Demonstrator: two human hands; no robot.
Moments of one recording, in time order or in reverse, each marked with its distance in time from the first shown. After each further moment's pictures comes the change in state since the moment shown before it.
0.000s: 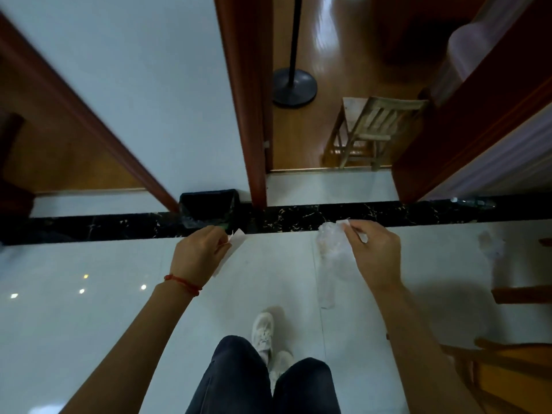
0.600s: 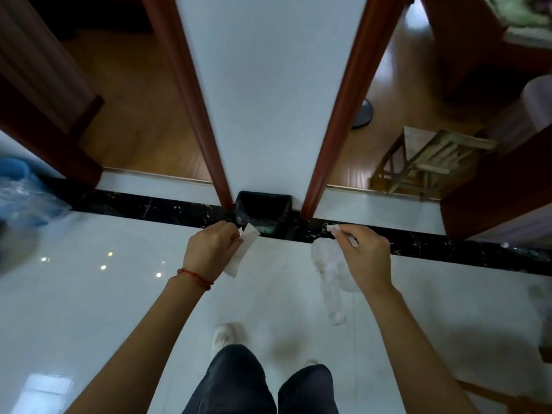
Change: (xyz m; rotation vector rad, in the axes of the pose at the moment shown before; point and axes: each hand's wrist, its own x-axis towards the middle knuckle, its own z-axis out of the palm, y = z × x) left_hand -0.090 -0.125 -0.099 -0.027 0.141 -0.151; right_hand -0.032 -0.172 0.102 0.154 -0.154 -0.183
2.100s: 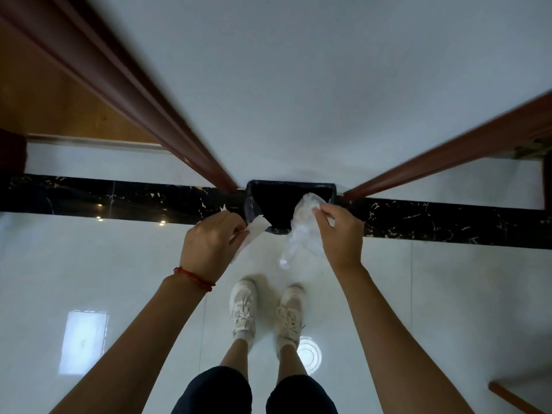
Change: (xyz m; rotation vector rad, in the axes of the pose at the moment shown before) left_hand 0.247 -0.305 0.218 -0.070 -0.228 -0.008; right_hand 0.180 0.188 0.422 0.031 -0.091 0.356
